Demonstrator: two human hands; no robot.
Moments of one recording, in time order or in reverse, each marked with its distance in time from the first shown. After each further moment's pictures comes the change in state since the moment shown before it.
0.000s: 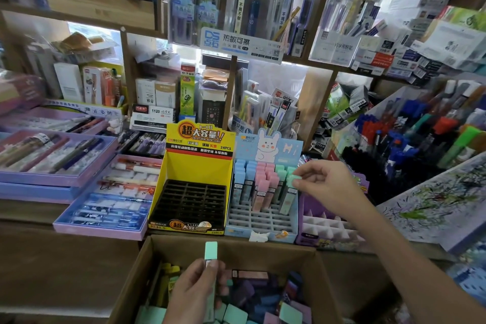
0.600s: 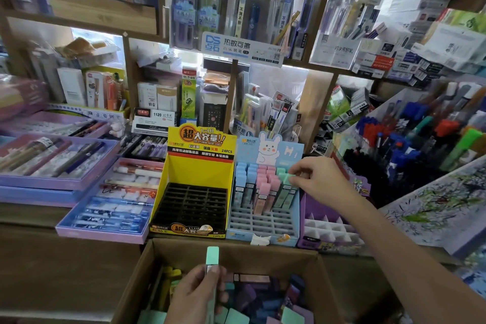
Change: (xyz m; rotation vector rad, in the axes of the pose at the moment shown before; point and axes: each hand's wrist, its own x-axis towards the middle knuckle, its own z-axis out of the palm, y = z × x) left_hand -0.001 0.004 0.002 0.020 0.014 -0.019; right_hand 0.034 0.002 0.008 -0.371 -0.032 -0.080
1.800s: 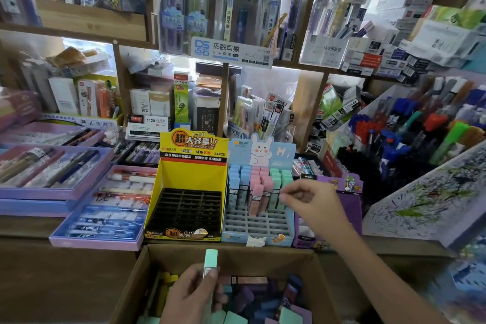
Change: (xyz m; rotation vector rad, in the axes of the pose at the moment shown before) left_hand -0.009 0.005 0.003 0.022 0.030 0.100; right_hand -0.064 -0.015 0.021 0.519 0.120 0.098
